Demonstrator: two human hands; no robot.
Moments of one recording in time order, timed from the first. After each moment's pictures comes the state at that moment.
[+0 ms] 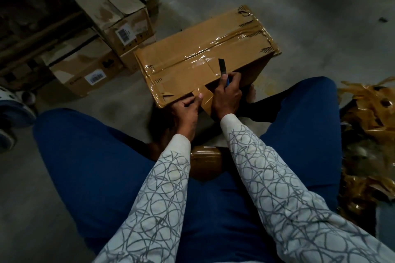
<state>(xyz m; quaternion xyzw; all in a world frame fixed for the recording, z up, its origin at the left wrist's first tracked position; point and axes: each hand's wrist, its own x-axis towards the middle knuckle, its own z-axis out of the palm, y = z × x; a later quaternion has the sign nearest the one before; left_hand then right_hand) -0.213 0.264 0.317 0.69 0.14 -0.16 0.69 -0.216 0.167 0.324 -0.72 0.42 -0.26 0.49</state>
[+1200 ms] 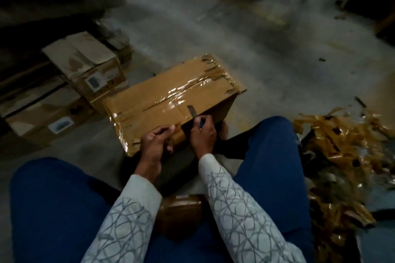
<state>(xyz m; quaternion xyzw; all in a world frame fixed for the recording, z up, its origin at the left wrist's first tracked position) -0.184 0.254 0.359 0.62 0.07 -0.26 0.74 -0.213 0.134 0.331 -0.72 0.44 -0.19 0.50</state>
